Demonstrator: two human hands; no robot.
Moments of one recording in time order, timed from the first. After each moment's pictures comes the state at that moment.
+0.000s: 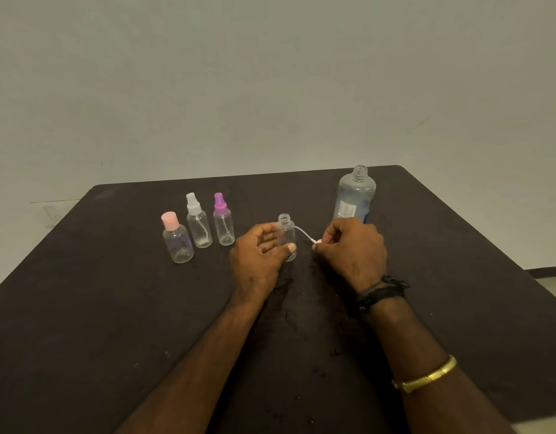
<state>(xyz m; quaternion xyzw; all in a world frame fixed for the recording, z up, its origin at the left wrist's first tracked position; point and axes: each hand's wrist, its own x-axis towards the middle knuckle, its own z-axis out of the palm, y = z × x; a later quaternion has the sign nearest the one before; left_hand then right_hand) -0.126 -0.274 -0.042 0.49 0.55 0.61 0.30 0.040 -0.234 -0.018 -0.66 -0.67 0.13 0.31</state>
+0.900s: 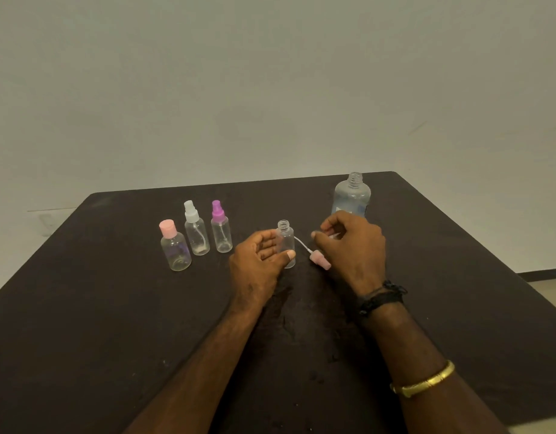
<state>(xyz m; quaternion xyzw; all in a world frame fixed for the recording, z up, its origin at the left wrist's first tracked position) -0.125 -0.275 -0.040 0.50 0.55 0.60 0.30 0.040 -0.240 -0.009 -0.62 -0.65 0.10 0.43</state>
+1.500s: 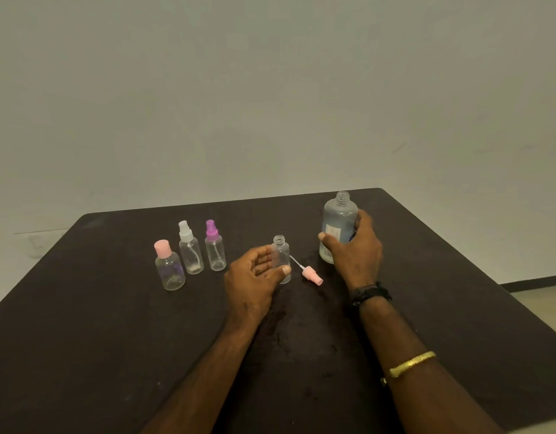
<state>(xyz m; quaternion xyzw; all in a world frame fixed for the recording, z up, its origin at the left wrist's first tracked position) -0.125 -0.278 -0.040 0.51 0.53 0.61 0.30 0.055 -0.202 -0.024 -0.64 -0.54 0.17 0.52</state>
